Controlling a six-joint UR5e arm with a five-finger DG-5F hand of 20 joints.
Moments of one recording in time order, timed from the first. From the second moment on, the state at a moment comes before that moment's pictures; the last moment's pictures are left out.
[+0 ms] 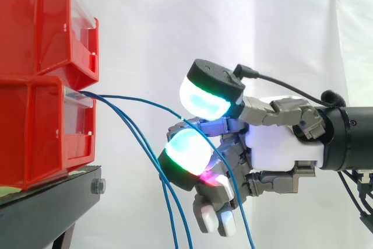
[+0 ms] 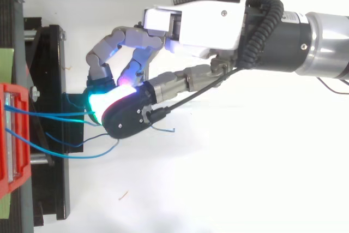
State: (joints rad) arm 0.05 -2.32 -1.18 -2.76 -1.48 -0.33
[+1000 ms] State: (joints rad) arm 0.06 -2.32 -1.19 -2.76 -1.45 -0.31
